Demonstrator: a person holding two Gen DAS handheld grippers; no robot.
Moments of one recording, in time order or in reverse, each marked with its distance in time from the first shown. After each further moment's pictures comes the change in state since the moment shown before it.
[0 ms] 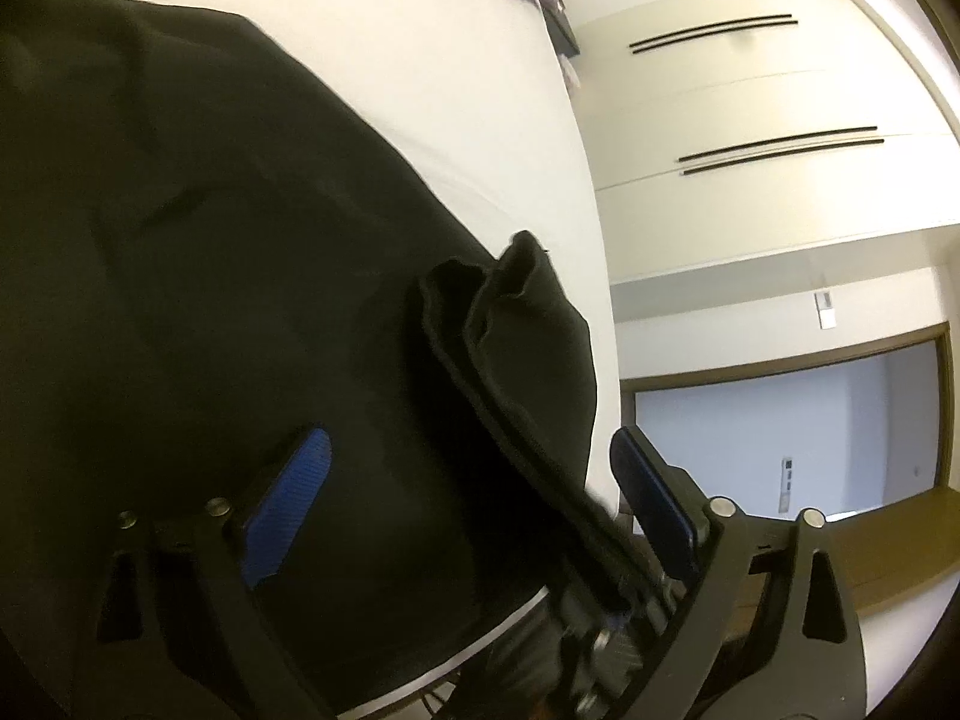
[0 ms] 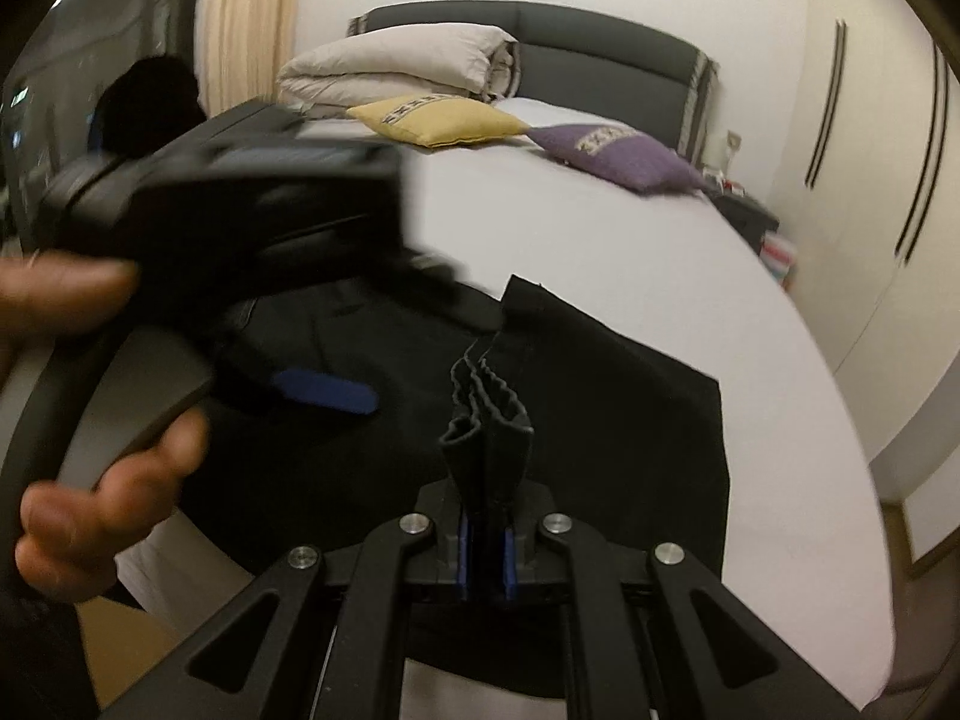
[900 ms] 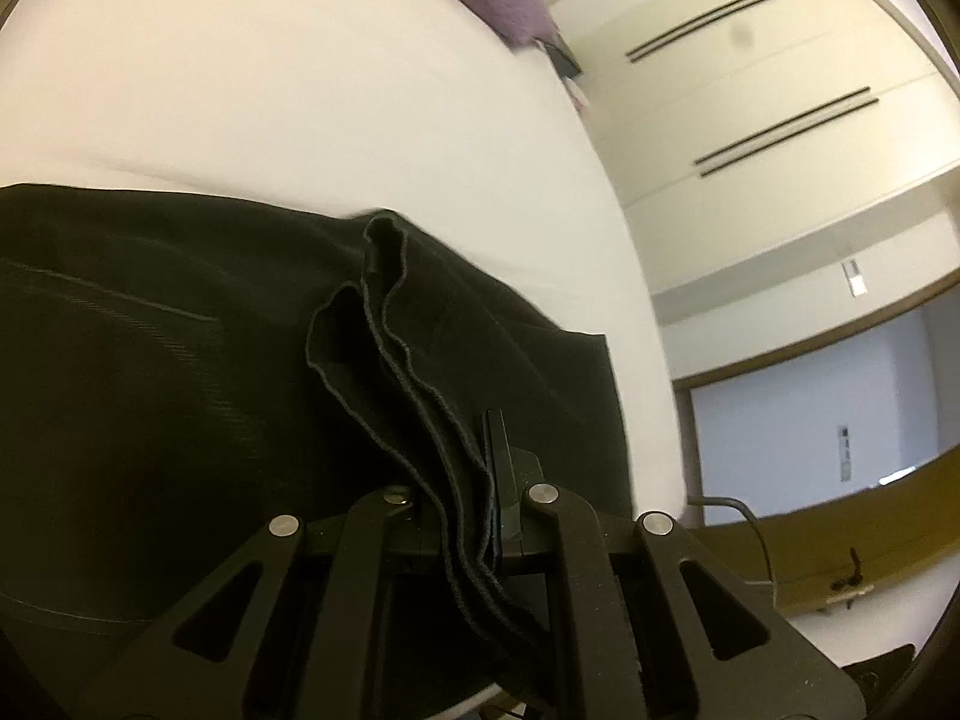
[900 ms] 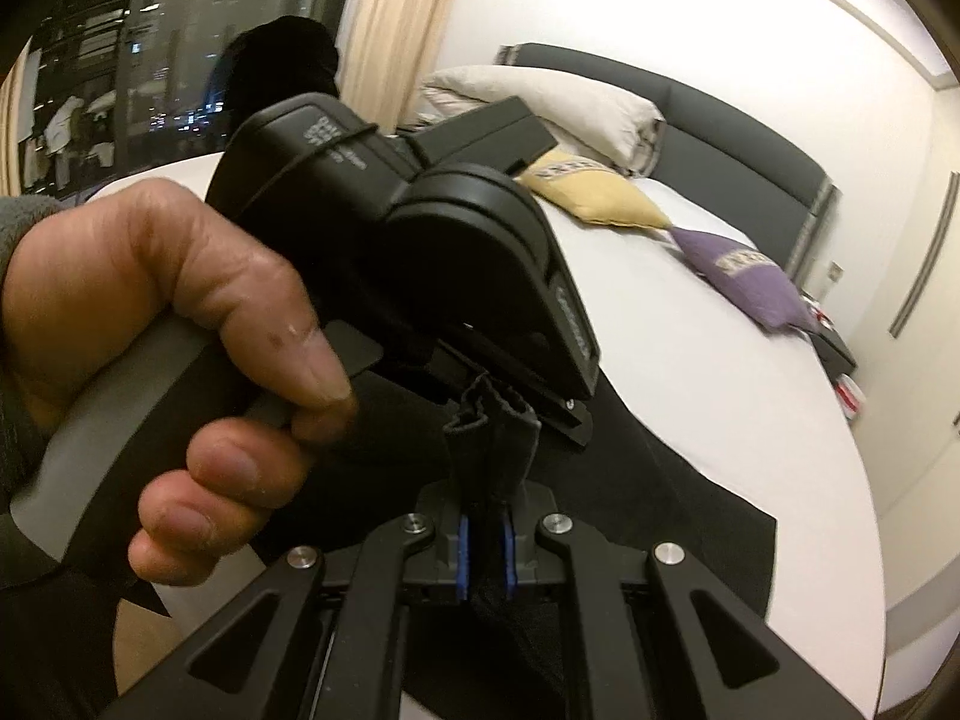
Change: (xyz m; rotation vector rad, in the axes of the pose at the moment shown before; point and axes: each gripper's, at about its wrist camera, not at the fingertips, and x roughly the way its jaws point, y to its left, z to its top) left arm -0.133 0.039 0.020 0.147 -0.073 0.135; right arm 0.003 0.122 0.053 -0.274 -0.103 0.145
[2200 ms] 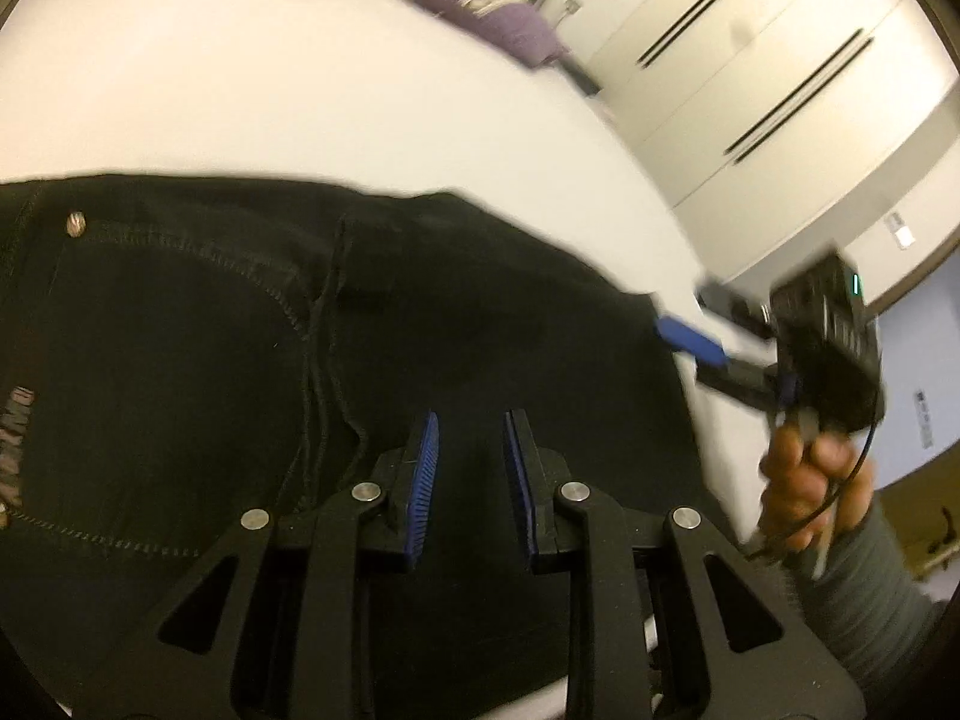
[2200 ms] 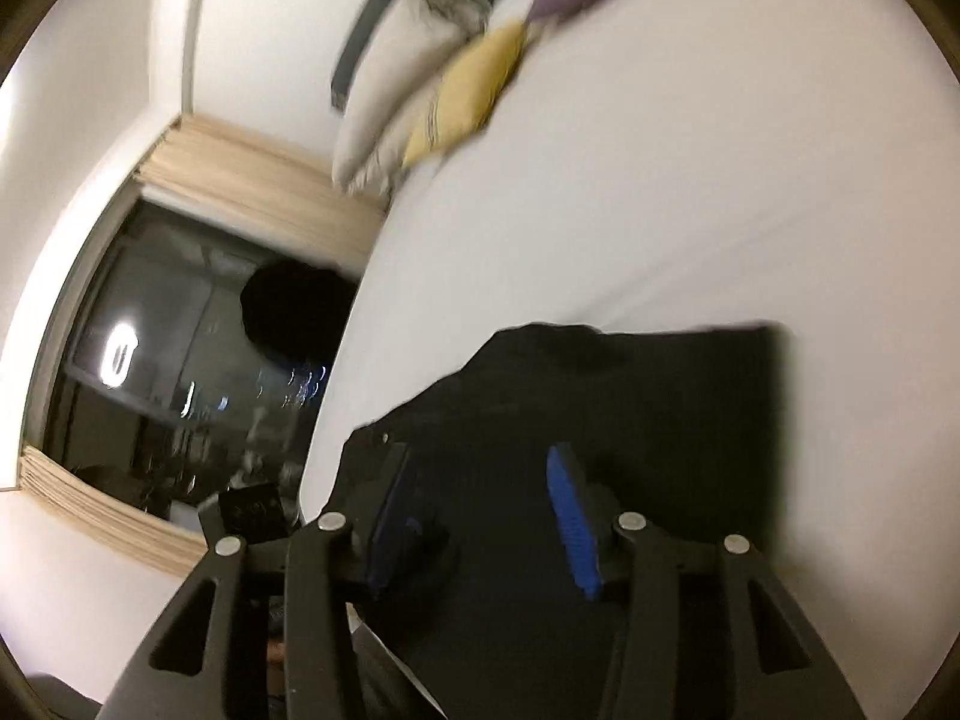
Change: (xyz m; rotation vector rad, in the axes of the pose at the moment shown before) left arm -0.044 0.014 -0.078 0.127 -0.100 0.197; right arm 0.073 -0.259 -0.094 1.044 0.142 0.663
